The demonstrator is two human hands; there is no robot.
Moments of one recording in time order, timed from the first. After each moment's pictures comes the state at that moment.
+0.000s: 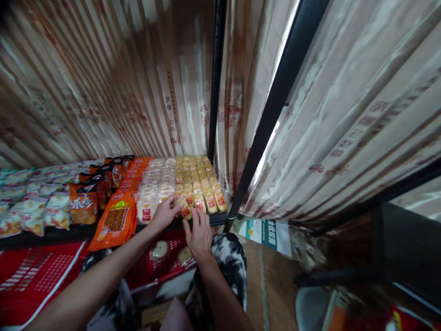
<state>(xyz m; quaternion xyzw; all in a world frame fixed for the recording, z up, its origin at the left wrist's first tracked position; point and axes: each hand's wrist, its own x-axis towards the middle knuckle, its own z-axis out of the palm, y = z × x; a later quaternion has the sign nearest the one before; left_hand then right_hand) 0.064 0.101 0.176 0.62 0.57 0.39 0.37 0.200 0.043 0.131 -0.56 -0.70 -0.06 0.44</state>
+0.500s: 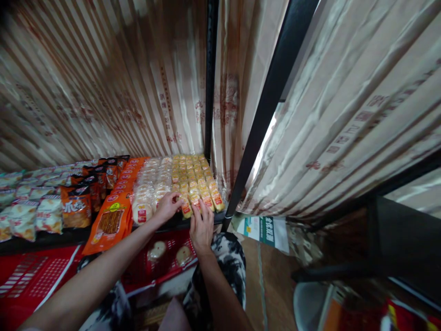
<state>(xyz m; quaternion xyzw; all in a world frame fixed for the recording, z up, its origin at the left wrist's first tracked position) 0.080 0.126 0.178 0.70 0.60 0.32 0.23 0.212 0.058 0.117 -0.59 -0.66 -0.07 0.45</state>
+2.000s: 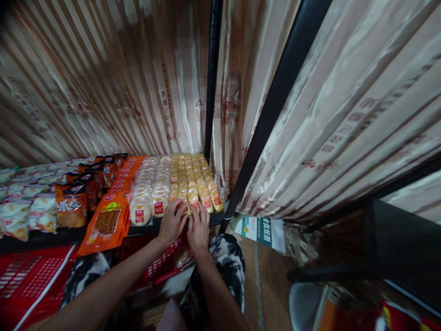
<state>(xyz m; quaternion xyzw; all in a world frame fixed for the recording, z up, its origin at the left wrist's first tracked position) 0.090 0.081 0.128 0.81 0.46 0.36 -0.07 0.210 0.060 0.108 -0.59 -0.66 0.02 0.47</state>
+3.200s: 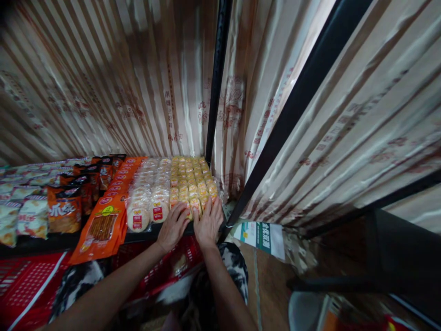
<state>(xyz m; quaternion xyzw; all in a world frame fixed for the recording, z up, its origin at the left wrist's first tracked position) 0.090 0.095 0.123 0.84 0.41 0.35 -0.04 0.226 0.094 0.123 -0.70 -0.59 -0.09 0.40</state>
